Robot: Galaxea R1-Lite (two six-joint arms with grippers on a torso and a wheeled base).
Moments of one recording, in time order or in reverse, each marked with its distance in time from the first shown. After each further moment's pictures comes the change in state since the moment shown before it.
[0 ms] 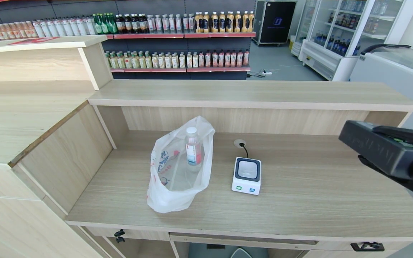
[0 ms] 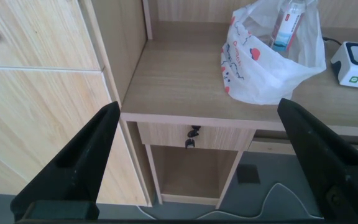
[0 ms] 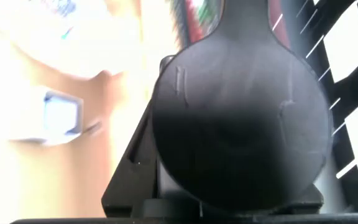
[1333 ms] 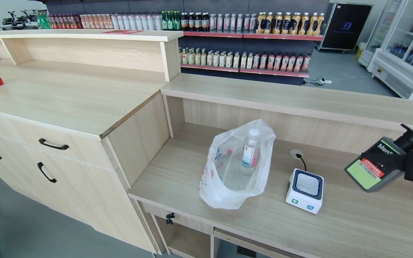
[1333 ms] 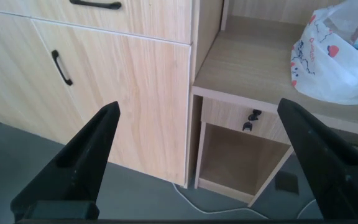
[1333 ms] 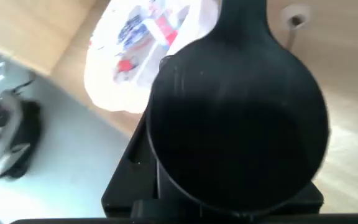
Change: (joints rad) left arm 0.001 0.000 0.000 -0.001 0.000 0.000; right arm -0.427 0.294 -0.172 0.350 0.073 1.393
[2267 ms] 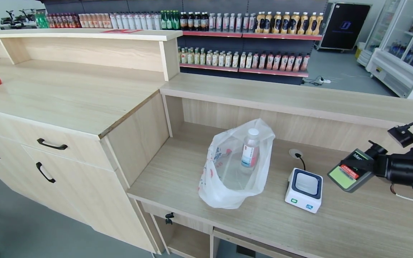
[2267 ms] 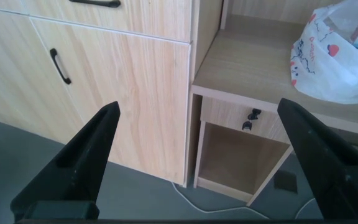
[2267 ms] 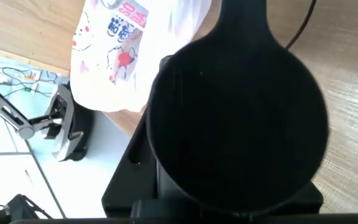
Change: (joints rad) left arm -0.001 0.000 0.000 0.001 0.000 0.000; right arm -0.132 0.480 -0.101 -0.188 0.253 0.015
